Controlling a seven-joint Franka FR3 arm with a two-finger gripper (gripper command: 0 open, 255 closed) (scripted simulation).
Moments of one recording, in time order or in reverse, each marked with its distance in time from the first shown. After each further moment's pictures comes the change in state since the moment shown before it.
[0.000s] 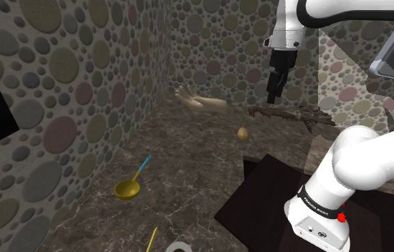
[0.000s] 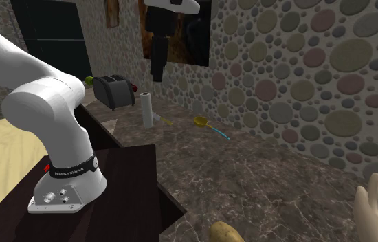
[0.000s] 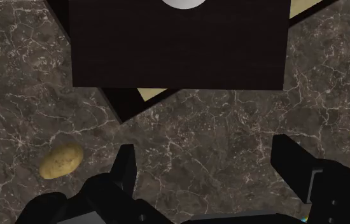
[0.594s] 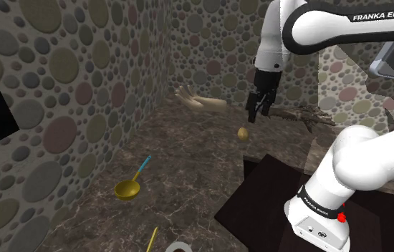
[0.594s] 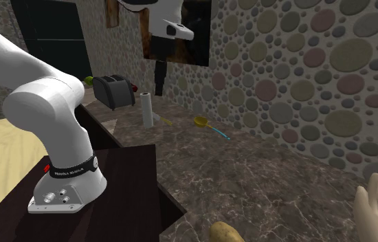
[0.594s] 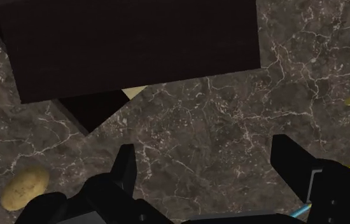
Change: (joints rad) arm 0.018 0.009 0.131 -0.144 0.146 0.185 0.250
